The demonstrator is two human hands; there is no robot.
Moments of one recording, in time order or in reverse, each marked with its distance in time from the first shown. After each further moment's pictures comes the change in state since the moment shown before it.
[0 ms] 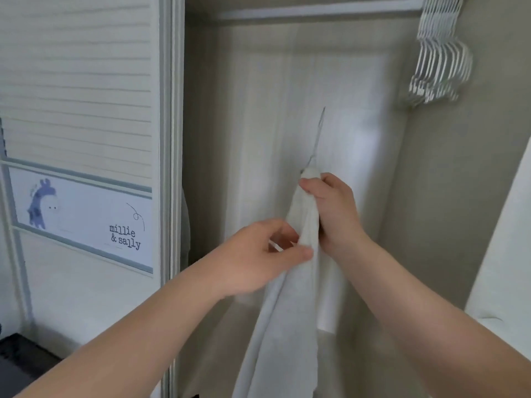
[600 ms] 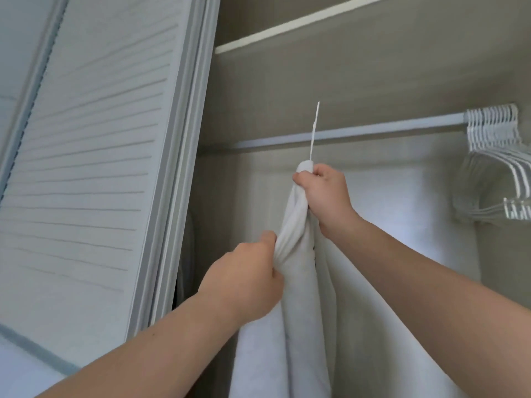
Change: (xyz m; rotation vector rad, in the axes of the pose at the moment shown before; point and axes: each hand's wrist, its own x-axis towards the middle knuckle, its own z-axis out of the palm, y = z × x) left_hand 0.220 -0.010 -0.140 0.725 0.448 0.107; right_hand 0.287 -0.089 0.114 -0.189 -0.013 -0.520
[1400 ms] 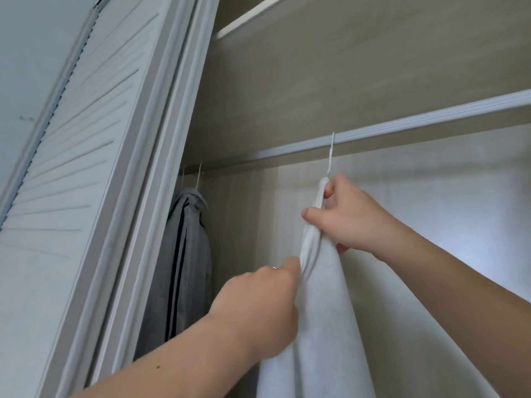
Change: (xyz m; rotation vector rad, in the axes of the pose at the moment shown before) left_hand 0.094 -0.040 0.059 0.358 -0.004 0.018; right_hand 0.080 0.071 0.006 -0.501 -0.308 -0.144
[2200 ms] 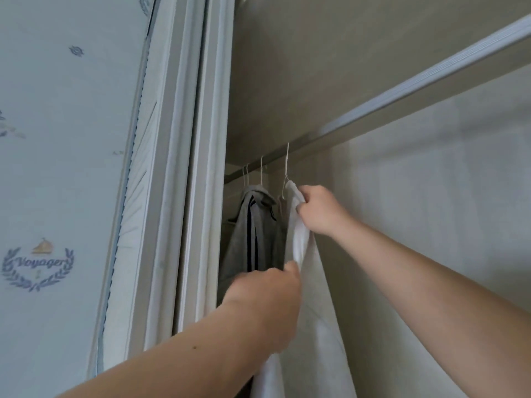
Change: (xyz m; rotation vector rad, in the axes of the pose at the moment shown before) left_hand 0.017 -0.084 0.007 0.469 -0.371 -0.304; right_hand 0.126 -0.002 0.194 0.267 -0.152 -0.153
